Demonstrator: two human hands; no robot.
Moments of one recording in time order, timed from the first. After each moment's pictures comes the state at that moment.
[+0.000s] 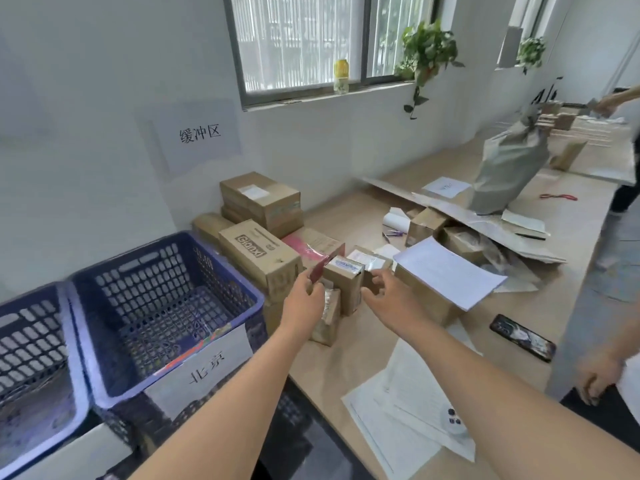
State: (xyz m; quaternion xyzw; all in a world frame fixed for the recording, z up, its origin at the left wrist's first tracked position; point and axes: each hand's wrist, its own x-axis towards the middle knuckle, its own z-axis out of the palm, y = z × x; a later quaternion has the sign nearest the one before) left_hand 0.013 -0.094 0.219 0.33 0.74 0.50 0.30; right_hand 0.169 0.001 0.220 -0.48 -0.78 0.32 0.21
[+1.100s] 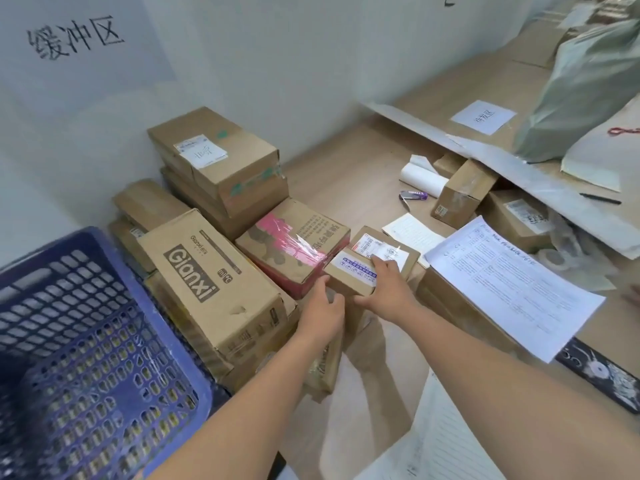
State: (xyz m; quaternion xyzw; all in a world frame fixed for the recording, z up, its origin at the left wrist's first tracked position) left_hand -0.088 0.168 0.072 0.31 0.78 0.37 0.41; right_hand 0.028 0.280 0.056 -0.52 -0.80 0.30 0.04
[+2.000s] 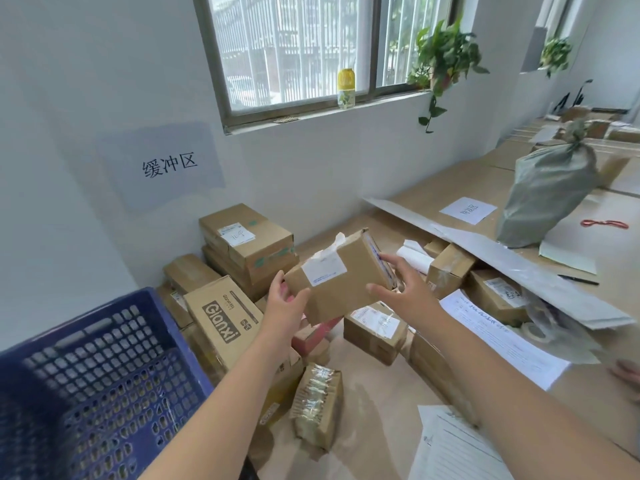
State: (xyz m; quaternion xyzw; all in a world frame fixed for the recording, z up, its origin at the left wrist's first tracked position) left_hand -0.104 0.117 0.230 0.22 0.64 0.63 0.37; right_hand 0.096 0.239 0.249 -0.38 -0.73 0.48 0.31
